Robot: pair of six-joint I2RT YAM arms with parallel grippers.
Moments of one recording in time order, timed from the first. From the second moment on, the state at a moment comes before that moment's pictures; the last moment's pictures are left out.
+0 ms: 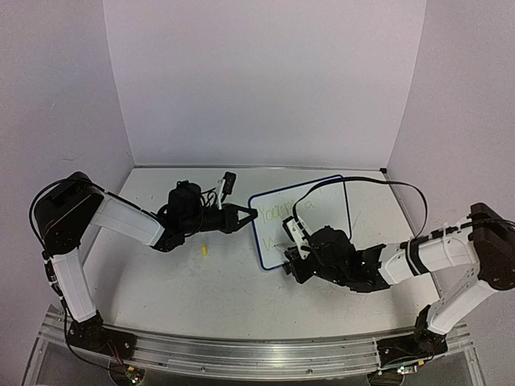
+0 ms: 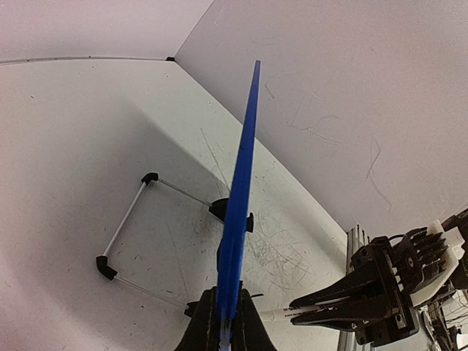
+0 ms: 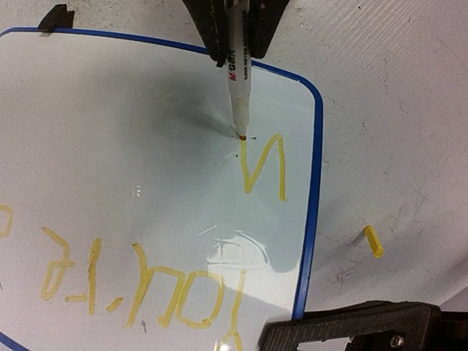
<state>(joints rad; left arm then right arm) -0.75 1.83 0.88 0.78 0.46 -0.55 1.04 1.53 0.67 0.27 0.35 0.16</state>
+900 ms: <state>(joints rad) -0.75 1.83 0.88 0.78 0.46 -0.55 1.04 1.53 0.68 0.26 0.36 0.15</state>
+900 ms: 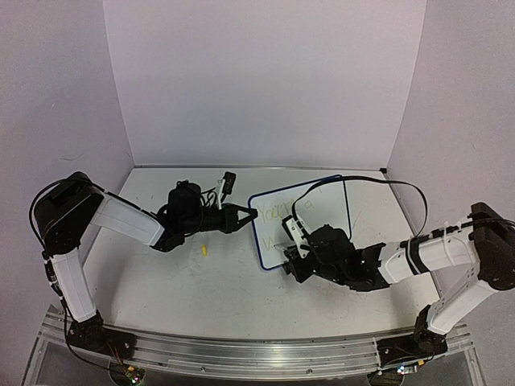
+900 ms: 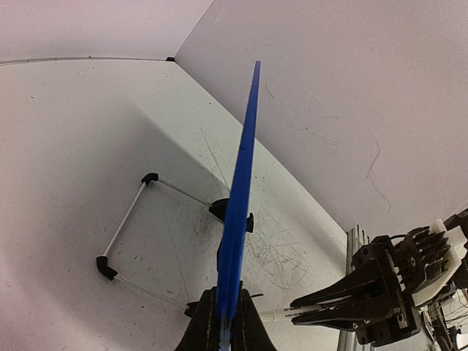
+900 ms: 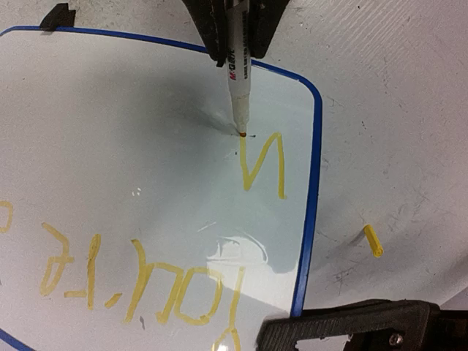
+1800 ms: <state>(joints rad) -0.75 1.83 0.87 0.79 0.46 -0.55 1.04 1.40 0.66 0.26 0.37 0.12</state>
